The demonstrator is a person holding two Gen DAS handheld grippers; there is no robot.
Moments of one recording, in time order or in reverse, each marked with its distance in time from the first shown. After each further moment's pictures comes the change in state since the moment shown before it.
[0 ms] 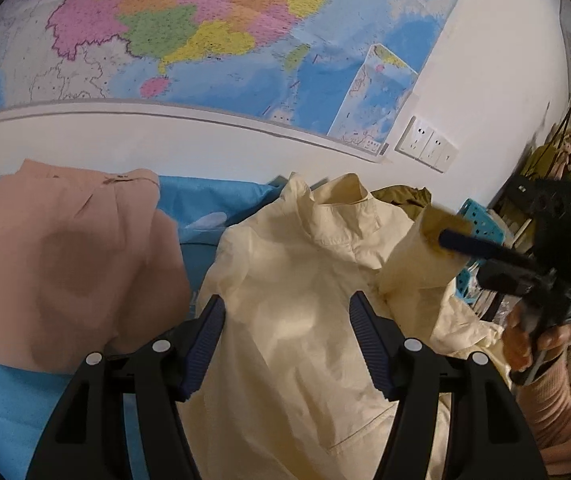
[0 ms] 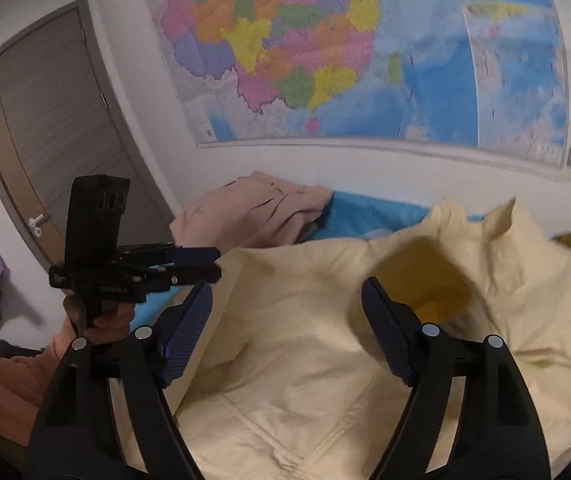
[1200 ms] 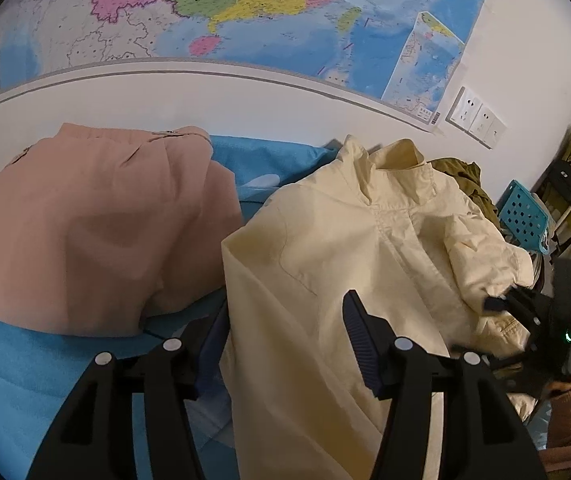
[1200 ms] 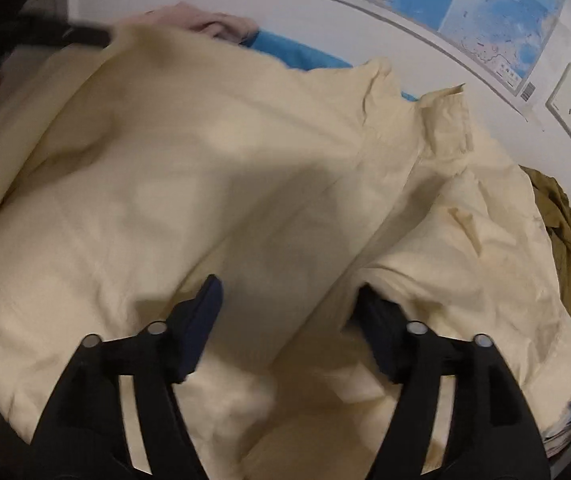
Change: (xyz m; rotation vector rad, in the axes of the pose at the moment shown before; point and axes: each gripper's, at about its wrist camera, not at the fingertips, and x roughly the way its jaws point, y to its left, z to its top) left arm 0.015 0.025 -0.023 -0.009 0.077 0.165; right arm 0.035 0.011 -0.125 -0.265 0.379 -0.476
